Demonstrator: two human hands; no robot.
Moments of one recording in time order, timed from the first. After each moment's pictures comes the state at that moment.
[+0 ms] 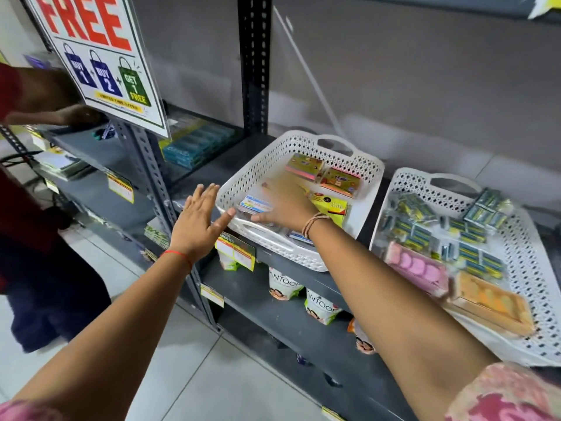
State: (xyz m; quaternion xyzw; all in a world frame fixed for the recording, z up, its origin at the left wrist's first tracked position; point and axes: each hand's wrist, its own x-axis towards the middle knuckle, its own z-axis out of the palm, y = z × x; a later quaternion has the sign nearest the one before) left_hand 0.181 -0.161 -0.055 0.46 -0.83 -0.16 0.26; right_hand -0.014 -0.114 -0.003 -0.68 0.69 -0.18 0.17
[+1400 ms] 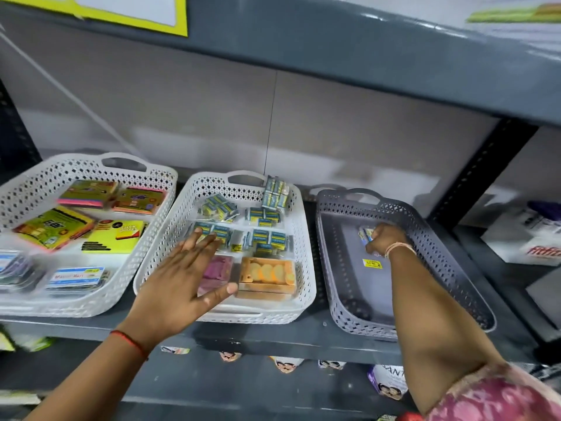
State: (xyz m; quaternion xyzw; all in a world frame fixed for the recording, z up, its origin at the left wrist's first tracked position) left_hand -0.049 0.038 -0.014 0.15 -0.96 -0.13 0.19; right_hand -0.400 0.249 -0.013 -0.14 0.98 -0.13 0.06
